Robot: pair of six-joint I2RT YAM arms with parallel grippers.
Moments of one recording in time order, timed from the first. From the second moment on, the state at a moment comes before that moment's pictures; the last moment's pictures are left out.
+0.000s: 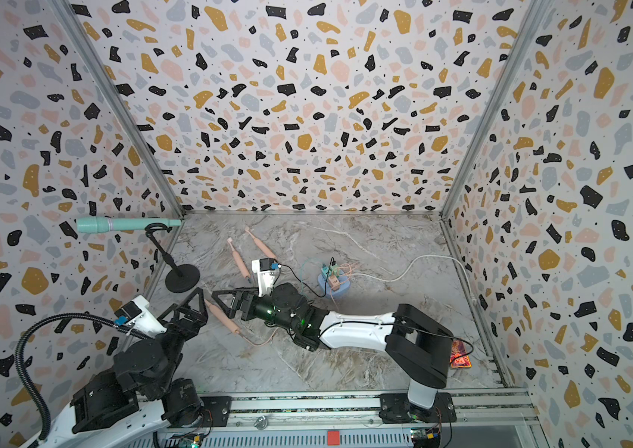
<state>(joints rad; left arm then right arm) -1.00 0.25 0.57 -0.60 -1.02 -0.85 1.18 1.65 1.06 0.63 -0.03 0.86</state>
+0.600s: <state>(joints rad) -0.48 0.68 0.43 -0.16 -0.99 -0.45 0.44 0.89 0.59 0.17 0.42 0.22</state>
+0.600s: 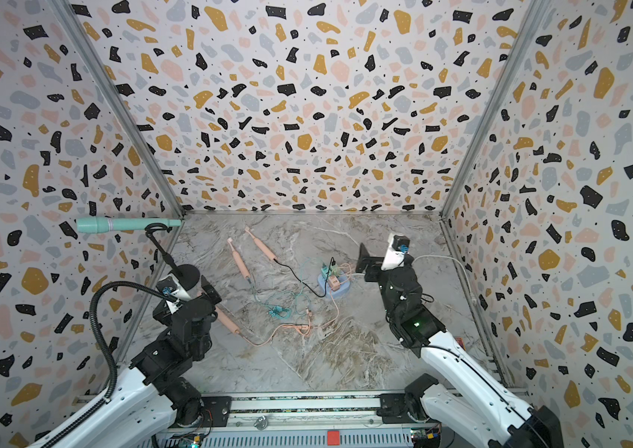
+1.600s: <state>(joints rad) -0.16 1.24 0.22 0.79 -0.62 -0.11 0.17 1.47 0.28 0.96 0.39 -0.06</state>
